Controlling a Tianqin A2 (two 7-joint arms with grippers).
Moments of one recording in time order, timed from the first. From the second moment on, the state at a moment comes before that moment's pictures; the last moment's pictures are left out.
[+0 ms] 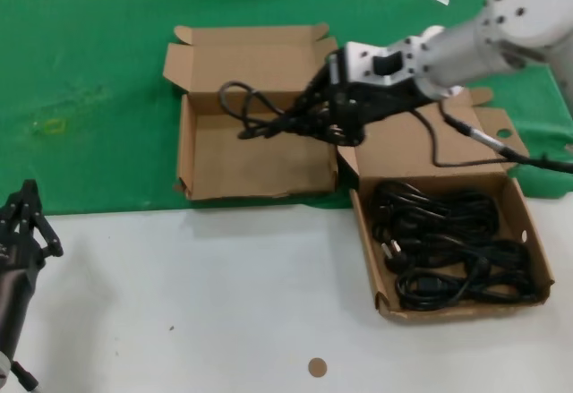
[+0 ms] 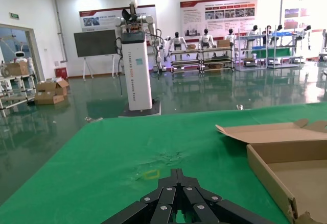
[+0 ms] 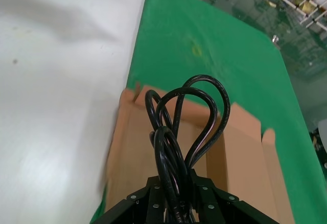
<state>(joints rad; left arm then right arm) 0.00 -0.30 1.60 -1.60 -1.80 0.00 0.00 1.20 0.37 -2.19 0.90 1.26 -1.10 -0.08</state>
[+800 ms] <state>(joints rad) 0.00 -0.30 1.60 -1.60 -1.80 0.00 0.00 1.37 0.07 -2.19 0.30 1.27 -0.91 -0.37</state>
